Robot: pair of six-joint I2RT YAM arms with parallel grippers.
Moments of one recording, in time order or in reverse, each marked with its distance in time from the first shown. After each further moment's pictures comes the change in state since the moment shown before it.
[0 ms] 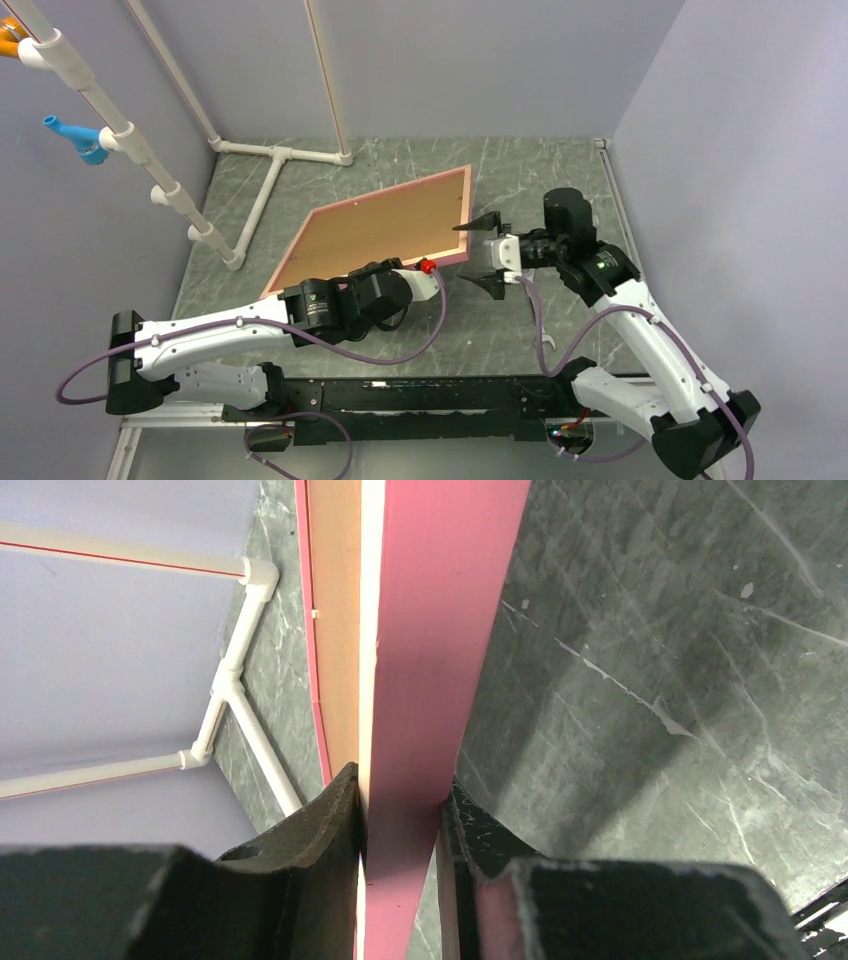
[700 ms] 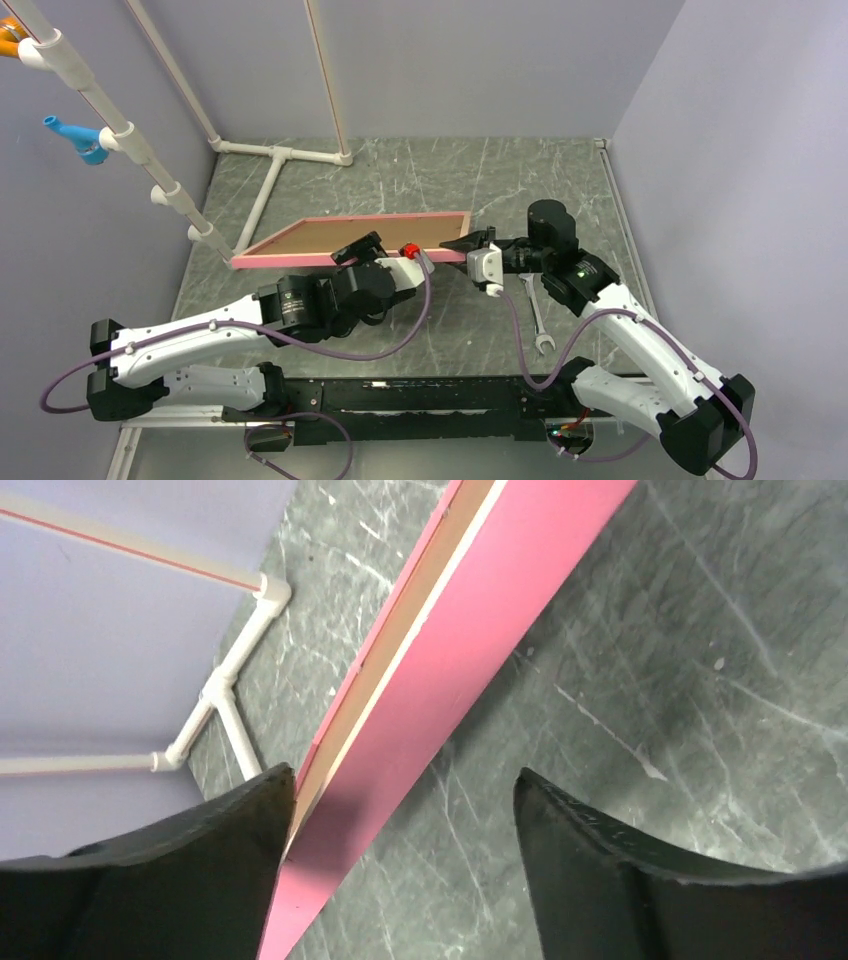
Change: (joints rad) left arm 0.005 -0.076 0.041 -0.004 -0.007 -0.024; right arm 0.143 0.015 -0.133 0.285 0.091 0.000
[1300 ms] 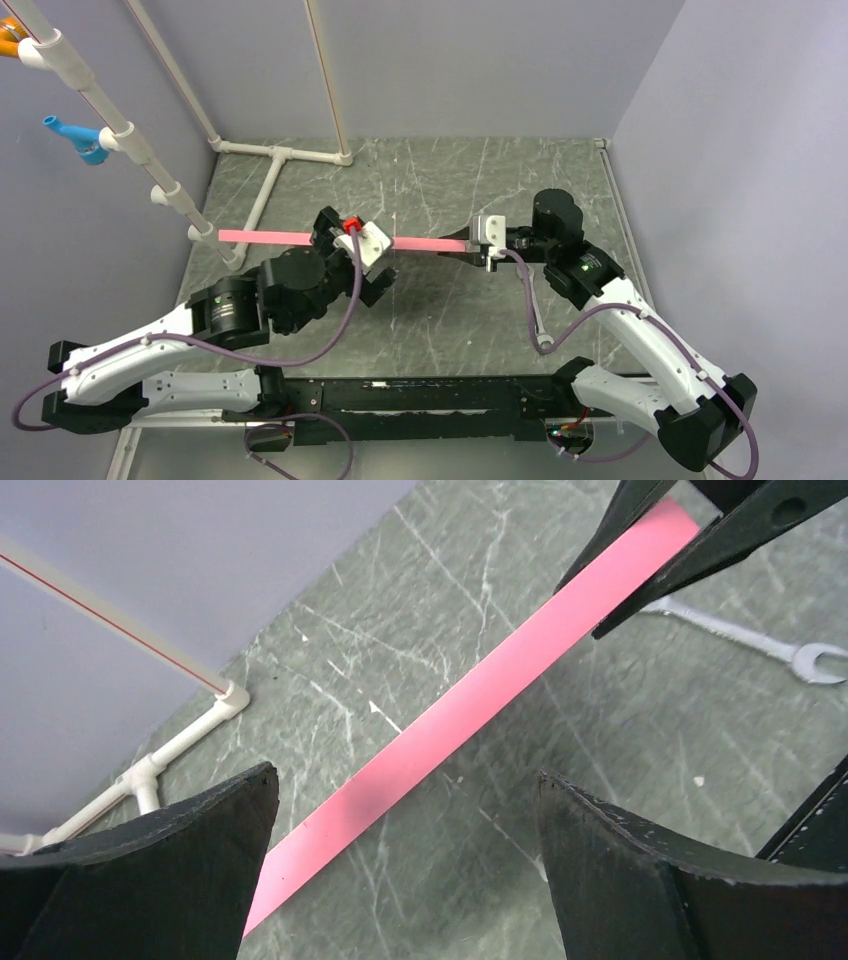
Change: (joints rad) left arm -0.002 -0.165 0.099 0.131 0.127 -0.086; right arm -0.005 0.026 0.083 0.025 0.017 0.386
